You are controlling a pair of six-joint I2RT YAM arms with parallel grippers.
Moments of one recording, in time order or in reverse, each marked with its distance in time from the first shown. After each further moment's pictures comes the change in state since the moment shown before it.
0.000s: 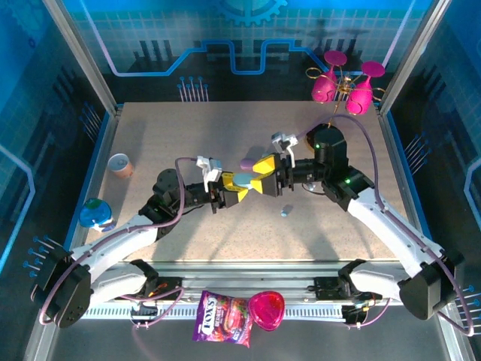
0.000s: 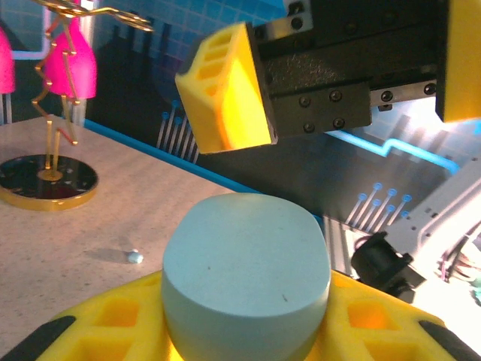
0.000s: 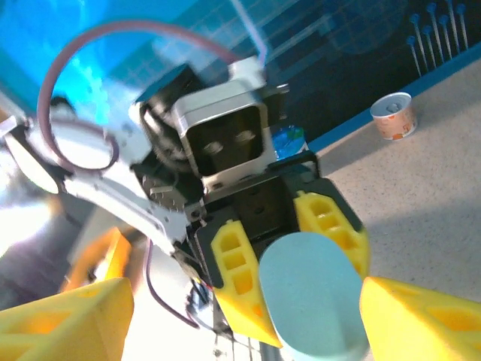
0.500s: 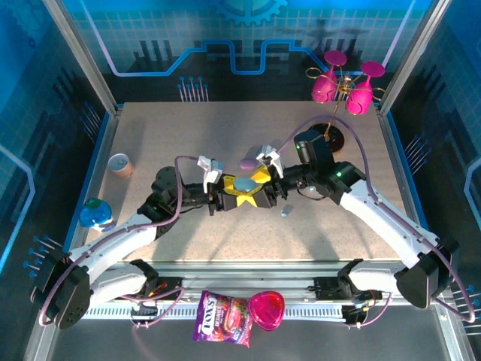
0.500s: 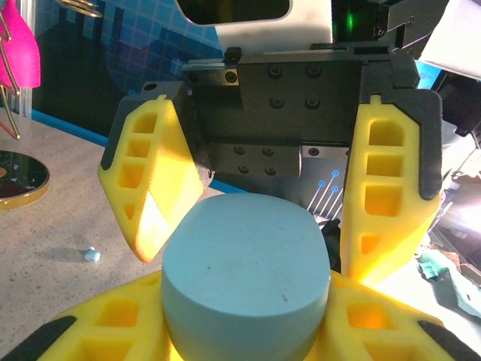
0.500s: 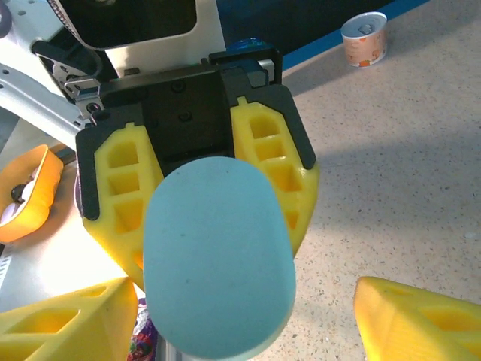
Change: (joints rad) left arm 0.006 -0.007 0.019 -0.021 0.109 -0.024; right arm 0.074 0.082 0.102 -0.350 0.173 -0.317
